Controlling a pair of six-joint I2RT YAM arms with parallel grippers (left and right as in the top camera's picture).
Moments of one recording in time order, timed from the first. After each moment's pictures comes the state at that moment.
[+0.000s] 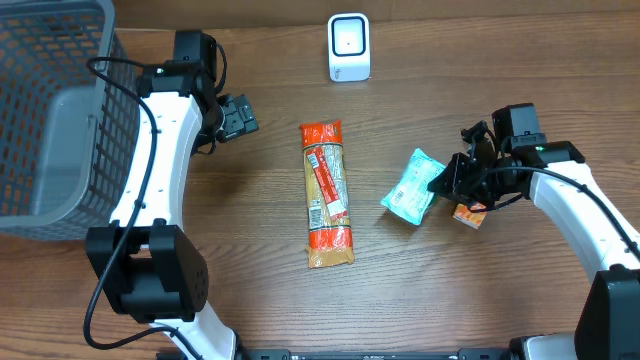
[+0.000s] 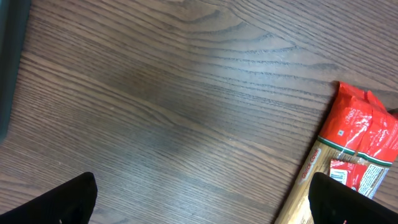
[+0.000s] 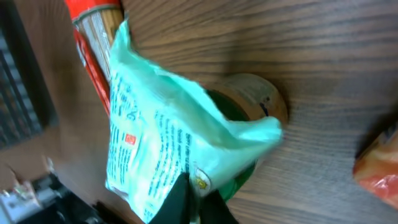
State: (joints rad) left arm 0.01 1.87 1.71 -1.18 -0.09 -0.41; right arm 0.11 1.59 1.04 -0.75 -0.61 0.39
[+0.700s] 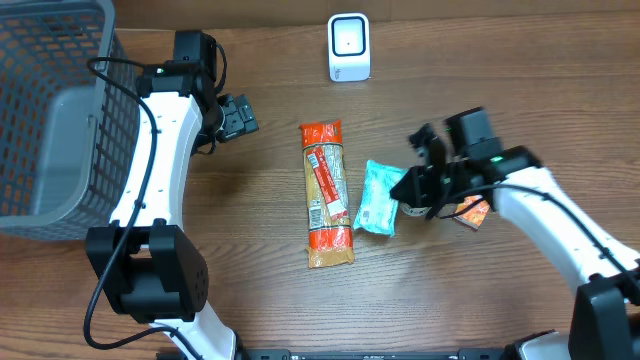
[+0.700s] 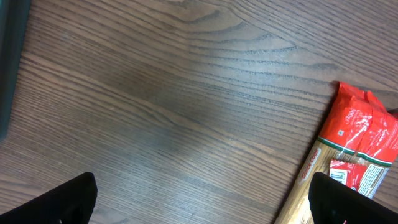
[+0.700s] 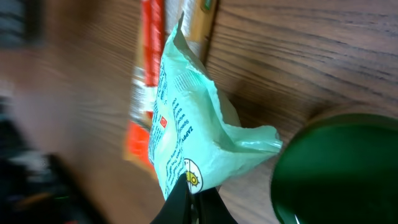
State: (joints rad) left arm 0.01 1.87 1.71 -1.18 -0.09 -0.41; right arm 0.36 1.59 1.04 -0.63 -0.57 0.21
